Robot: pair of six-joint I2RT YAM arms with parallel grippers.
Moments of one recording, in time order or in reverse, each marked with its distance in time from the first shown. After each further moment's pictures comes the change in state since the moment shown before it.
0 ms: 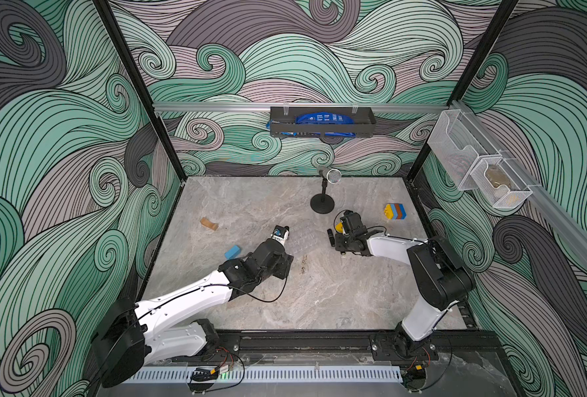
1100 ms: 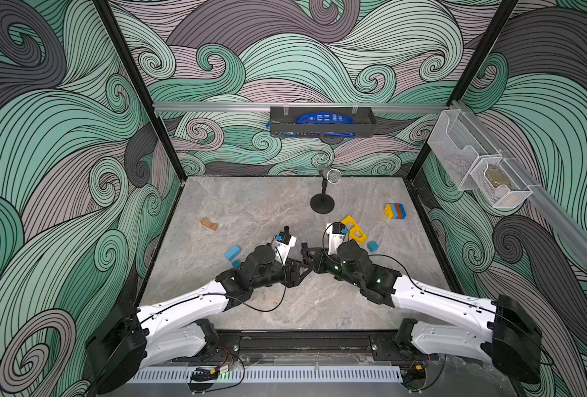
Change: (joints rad) left arm 0.004 -0.011 -0.193 0.477 0.514 -0.221; right arm 0.531 -0.550 -0.225 0.309 -0.046 0.494
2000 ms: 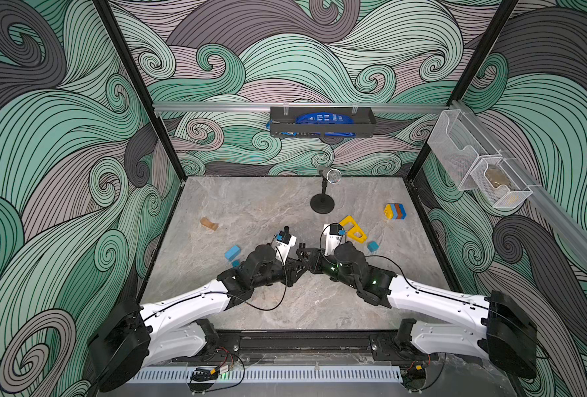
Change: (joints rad) left arm 0.027 0.001 -0.008 0.008 -0.026 0.027; right arm 0.028 0.036 -0.002 0.064 0.022 0.051
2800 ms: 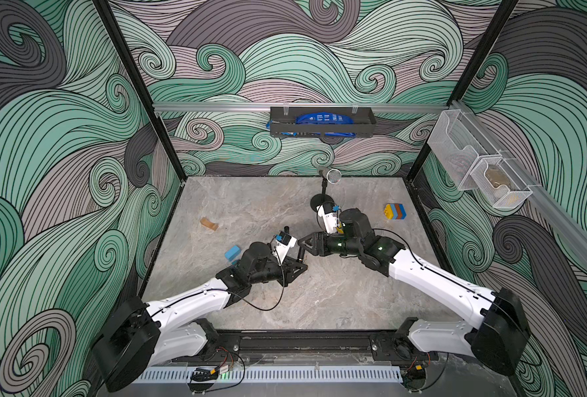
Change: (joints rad) left arm 0.077 0.037 -0.040 0.095 0.198 0.153; right arm -0.256 0.103 0.320 -0.426 -0.500 -0.325
